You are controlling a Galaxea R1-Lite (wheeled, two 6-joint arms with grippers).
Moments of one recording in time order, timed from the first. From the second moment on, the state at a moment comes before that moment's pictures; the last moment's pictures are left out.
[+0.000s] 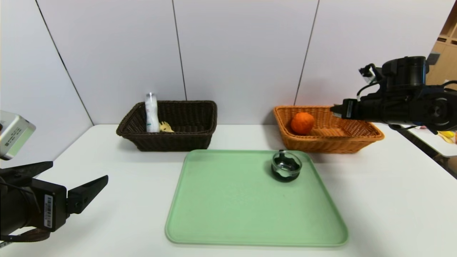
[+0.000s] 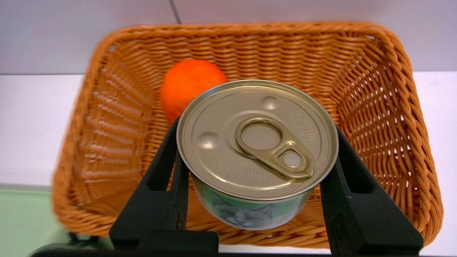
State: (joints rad) left arm -0.60 0.99 -0.68 0.09 0.50 -0.07; right arm 0.03 1.87 -1.30 -0.14 0.02 0.07
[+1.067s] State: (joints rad) left arm -0.60 0.98 -0.68 0.09 0.50 -0.07; right arm 0.00 2.07 -1.40 -0.15 0.02 0.02
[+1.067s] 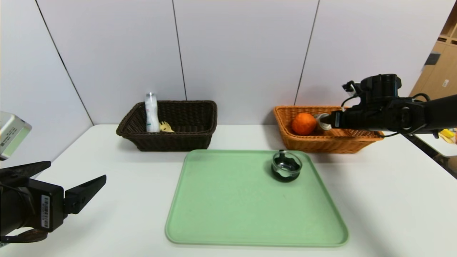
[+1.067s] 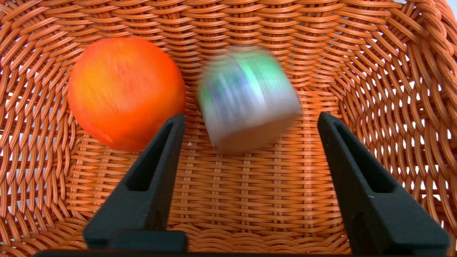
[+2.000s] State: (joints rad) left arm -0.66 1.20 -0.92 0.06 0.03 -0.09; right arm 0.18 1.68 -1.56 0.14 0.09 0.52
